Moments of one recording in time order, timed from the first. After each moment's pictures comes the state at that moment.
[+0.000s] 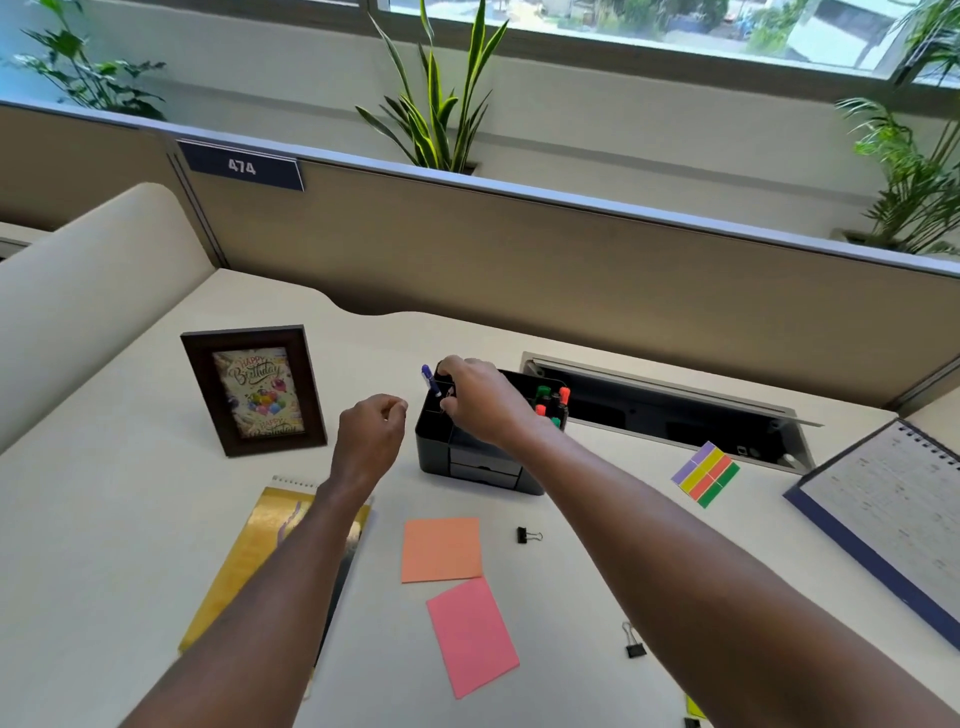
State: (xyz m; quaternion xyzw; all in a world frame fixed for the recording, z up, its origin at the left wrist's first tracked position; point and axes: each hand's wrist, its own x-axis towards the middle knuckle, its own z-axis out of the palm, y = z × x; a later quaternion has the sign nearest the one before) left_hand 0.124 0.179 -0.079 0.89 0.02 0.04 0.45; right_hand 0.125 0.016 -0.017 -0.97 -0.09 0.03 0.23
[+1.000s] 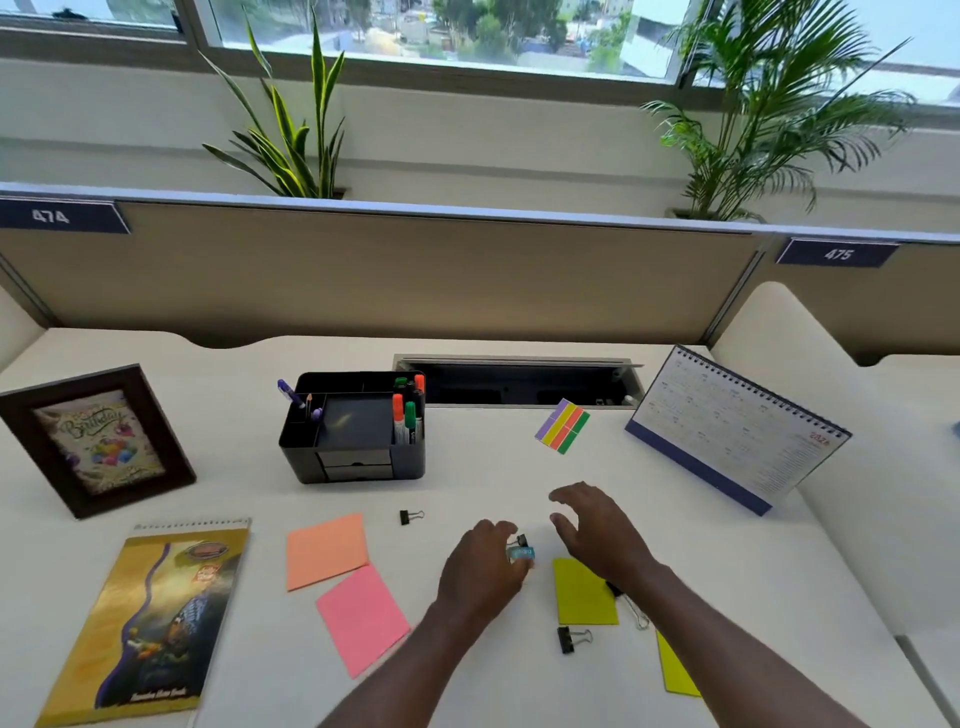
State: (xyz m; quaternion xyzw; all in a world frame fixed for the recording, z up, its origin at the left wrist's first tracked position) left_hand -0.076 -0.034 -0.139 0.91 -0.25 -0.16 0.29; right_hand -0.124 -0.216 -0.116 -0.97 0.10 -0.04 0.23
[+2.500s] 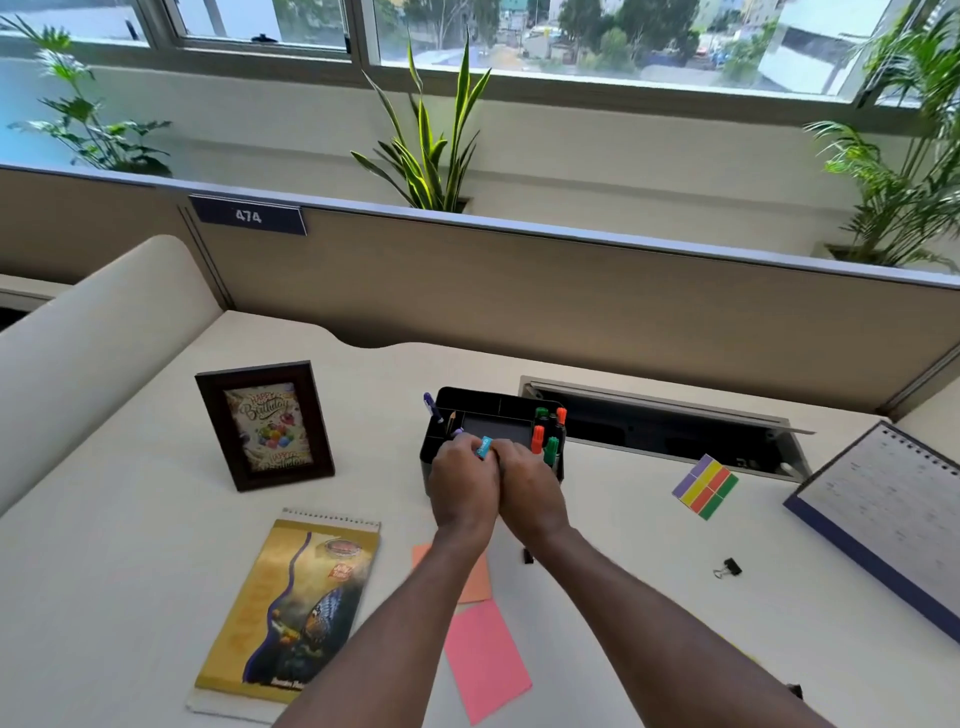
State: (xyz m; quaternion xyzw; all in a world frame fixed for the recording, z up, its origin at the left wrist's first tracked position) left_hand 0.075 0.074 -0.067 0.90 0.08 0.08 0.41; right_hand 0.066 -0.012 -0.102 -0.96 0.00 -0.14 0.25
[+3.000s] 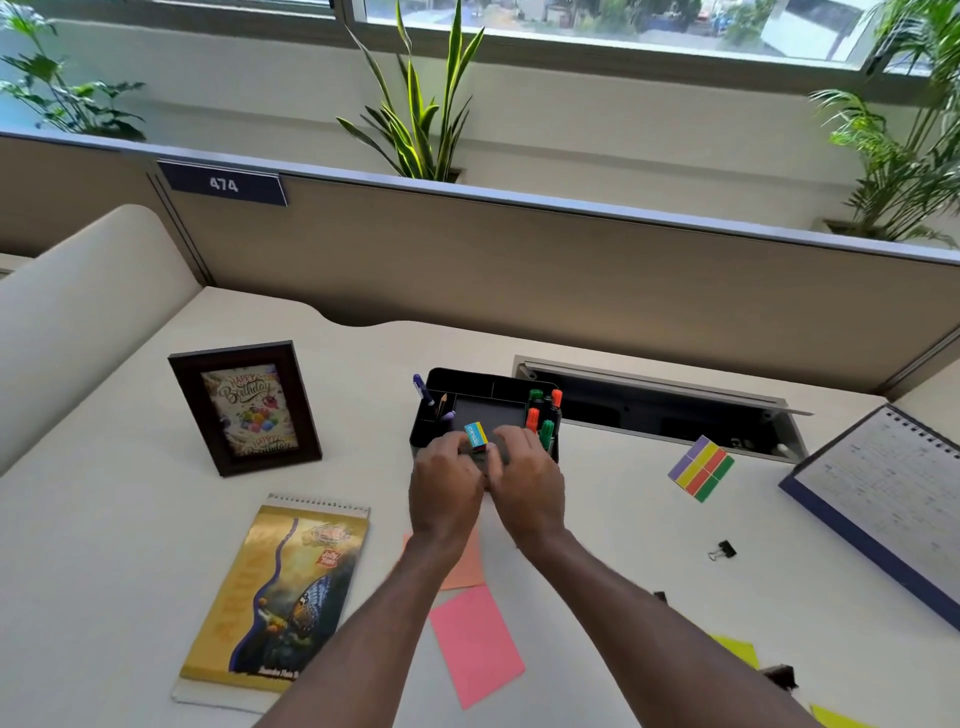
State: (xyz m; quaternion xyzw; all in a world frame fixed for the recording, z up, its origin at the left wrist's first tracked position) left_hand 0.071 0.092 -0.098 0.90 0.00 0.11 0.41; right_hand 0.053 -0.007 -0.104 -0.92 0.08 -0.23 0.30
